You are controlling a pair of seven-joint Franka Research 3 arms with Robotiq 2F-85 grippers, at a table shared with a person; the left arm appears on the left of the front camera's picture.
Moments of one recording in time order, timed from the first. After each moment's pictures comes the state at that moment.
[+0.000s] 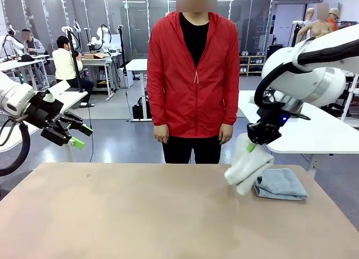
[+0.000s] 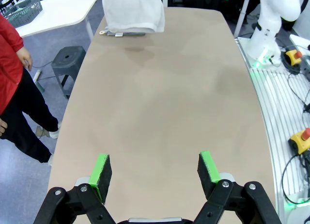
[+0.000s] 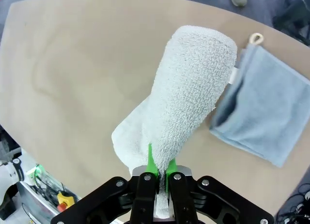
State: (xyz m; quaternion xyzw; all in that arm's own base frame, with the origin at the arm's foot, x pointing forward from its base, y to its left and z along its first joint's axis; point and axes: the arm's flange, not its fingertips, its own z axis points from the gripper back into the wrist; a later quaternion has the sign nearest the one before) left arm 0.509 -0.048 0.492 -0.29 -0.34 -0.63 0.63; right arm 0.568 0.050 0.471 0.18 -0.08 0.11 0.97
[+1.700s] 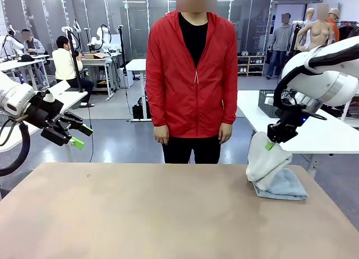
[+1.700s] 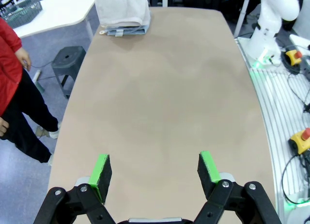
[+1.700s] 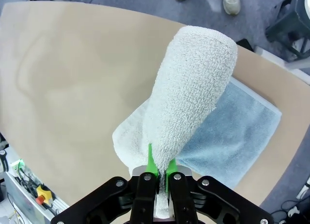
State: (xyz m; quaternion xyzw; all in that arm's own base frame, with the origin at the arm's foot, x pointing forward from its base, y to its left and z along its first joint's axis) left arm 0.509 -0.048 0.492 -0.29 -0.34 -0.63 0.63; right arm 0.623 -0.031 0.443 0.19 -0.09 0.15 0.97
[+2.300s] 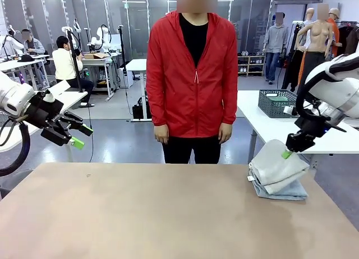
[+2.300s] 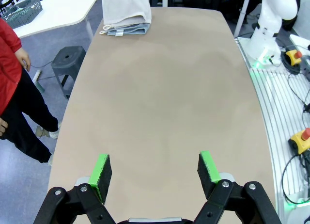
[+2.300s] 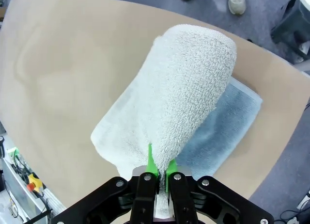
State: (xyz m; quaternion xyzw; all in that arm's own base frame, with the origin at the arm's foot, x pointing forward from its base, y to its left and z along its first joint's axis) left arm 0.509 -0.048 0.492 -0.29 -0.34 -0.63 0.63; right arm 0.619 -0.111 0.402 0.22 -0.10 0.16 0.96
